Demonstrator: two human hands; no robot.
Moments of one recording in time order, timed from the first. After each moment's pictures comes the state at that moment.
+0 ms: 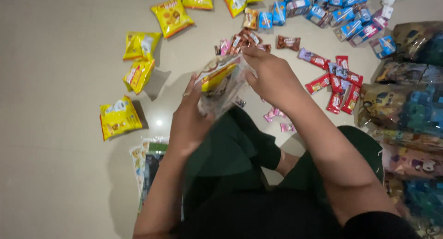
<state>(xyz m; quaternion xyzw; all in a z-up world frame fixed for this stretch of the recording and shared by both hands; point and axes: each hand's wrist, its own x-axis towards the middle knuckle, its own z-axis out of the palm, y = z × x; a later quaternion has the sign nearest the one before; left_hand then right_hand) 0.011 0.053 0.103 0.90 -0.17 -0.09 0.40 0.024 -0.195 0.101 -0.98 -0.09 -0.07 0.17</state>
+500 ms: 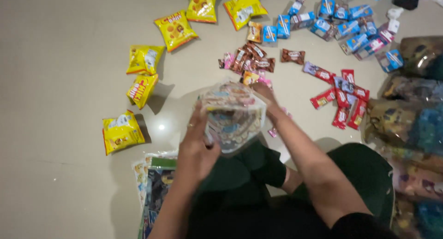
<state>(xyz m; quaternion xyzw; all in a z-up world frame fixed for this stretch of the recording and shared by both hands) 0.004 0.061 0.029 0.85 -0.28 0.11 0.43 0.123 -0.289 -0.267 -0.95 -0.05 -0.06 0.30</state>
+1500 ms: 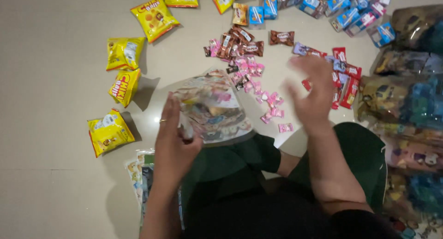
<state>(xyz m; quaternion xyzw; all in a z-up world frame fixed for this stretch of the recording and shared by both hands) 0.012 0.065 0.092 0.87 -0.17 0.01 0.46 -0.029 -0.260 0.058 -0.87 -0.06 -0.39 0.31</state>
